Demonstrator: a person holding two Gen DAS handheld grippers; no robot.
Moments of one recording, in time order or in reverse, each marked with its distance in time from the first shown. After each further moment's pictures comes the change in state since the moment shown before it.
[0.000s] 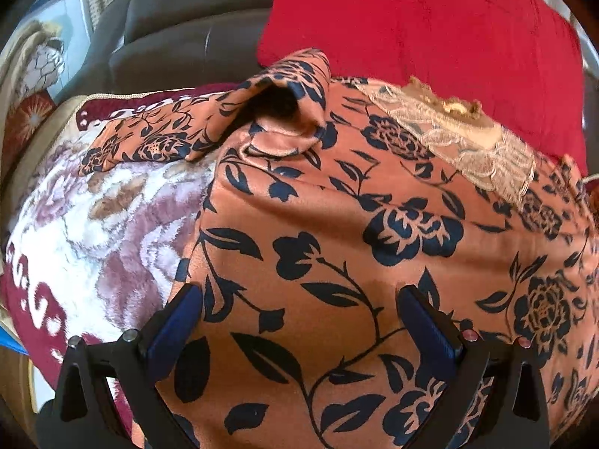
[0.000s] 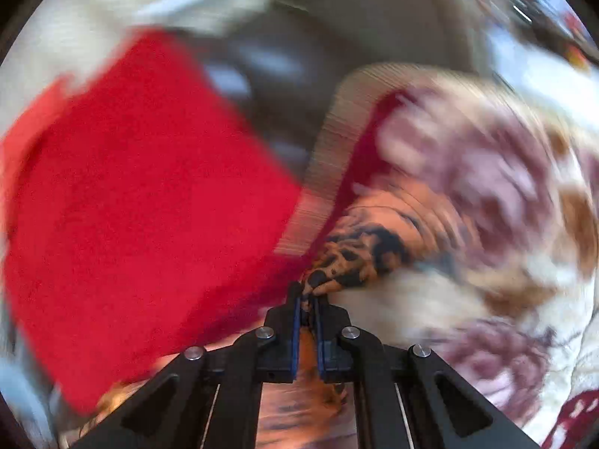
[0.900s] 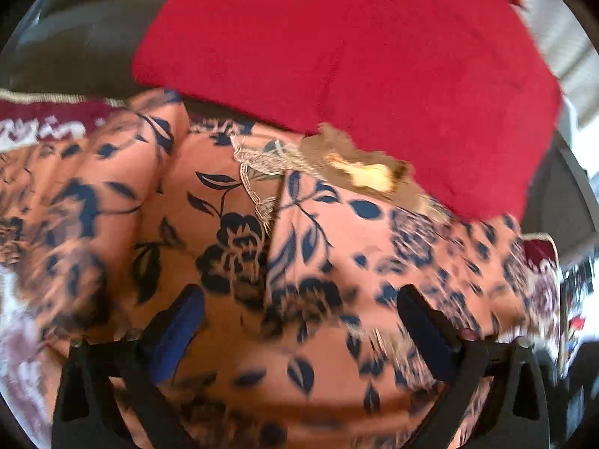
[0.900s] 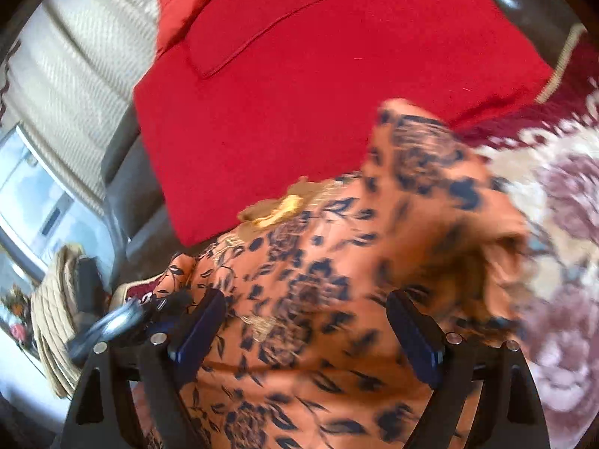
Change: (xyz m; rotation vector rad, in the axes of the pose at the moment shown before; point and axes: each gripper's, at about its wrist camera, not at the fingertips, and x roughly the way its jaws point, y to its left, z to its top) left arm 0.062 -0.067 0.130 -0.110 0.159 -0.366; right arm -0.014 0.132 -0.203 -0.110 0.321 0.360
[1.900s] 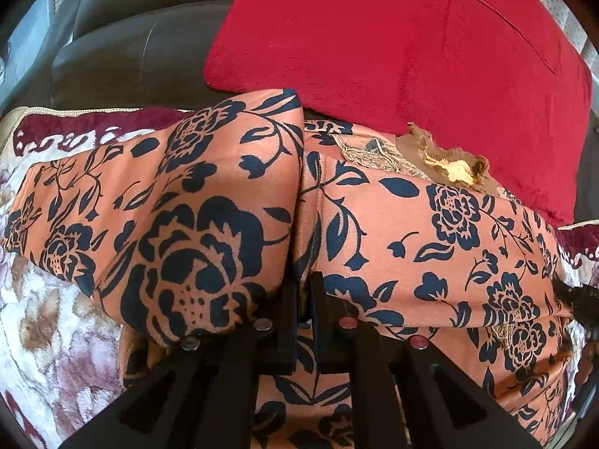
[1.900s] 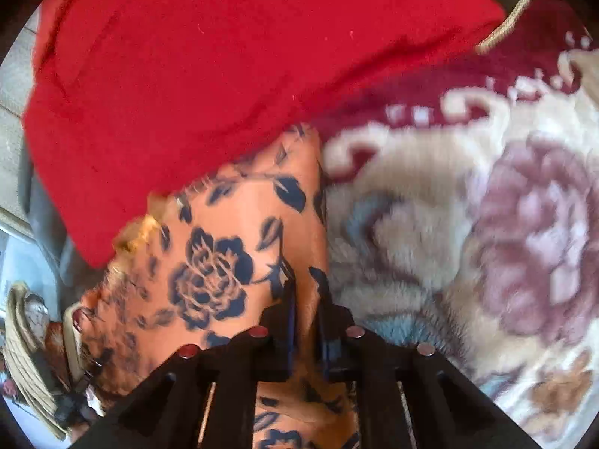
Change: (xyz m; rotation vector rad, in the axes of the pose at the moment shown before) left arm -0.006 0.039 -0.019 0.082 -0.094 0.212; right arm 0.065 -0.094 0.078 0.081 0.183 -0.207
